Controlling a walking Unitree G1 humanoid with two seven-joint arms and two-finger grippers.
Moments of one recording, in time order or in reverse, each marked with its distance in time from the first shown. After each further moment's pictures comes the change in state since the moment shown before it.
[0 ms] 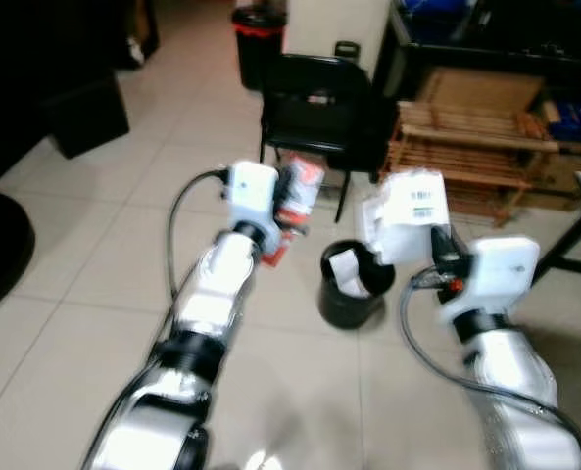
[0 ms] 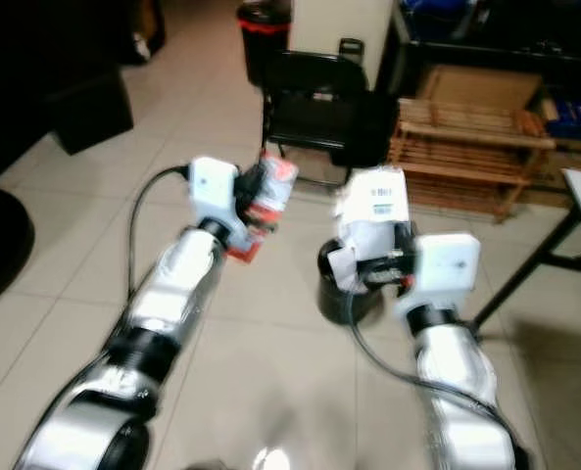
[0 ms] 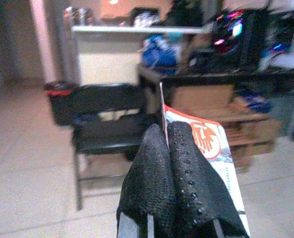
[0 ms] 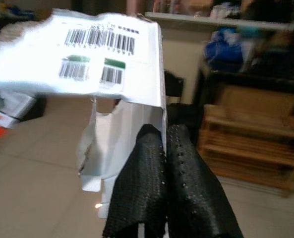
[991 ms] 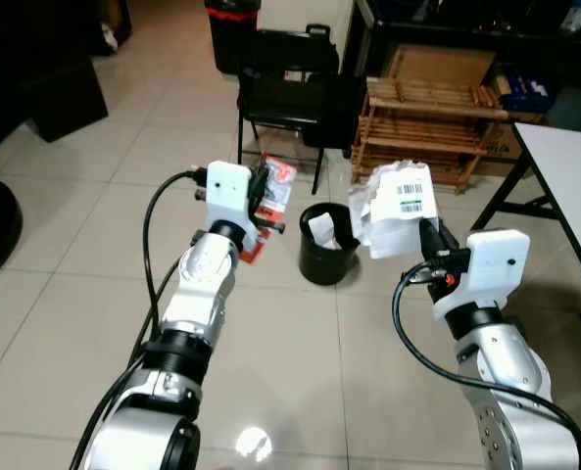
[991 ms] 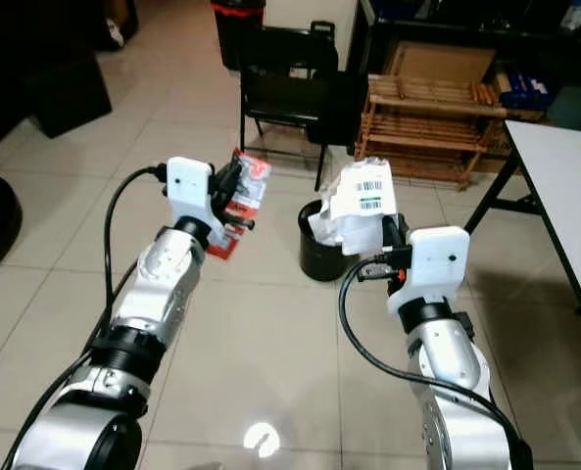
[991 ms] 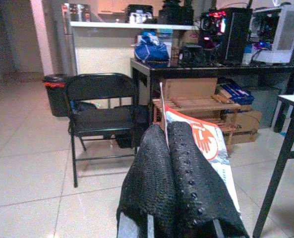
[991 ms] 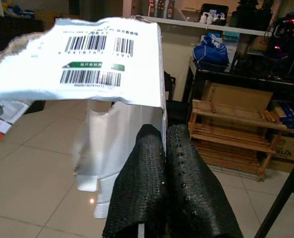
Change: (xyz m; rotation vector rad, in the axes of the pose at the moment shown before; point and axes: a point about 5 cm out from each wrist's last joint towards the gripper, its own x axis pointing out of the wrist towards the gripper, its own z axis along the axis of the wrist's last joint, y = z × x) left arm -0.001 0.002 0.000 -0.001 0.000 0.012; right arm 0.003 -0.006 0.006 -0.031 -0.022 0.004
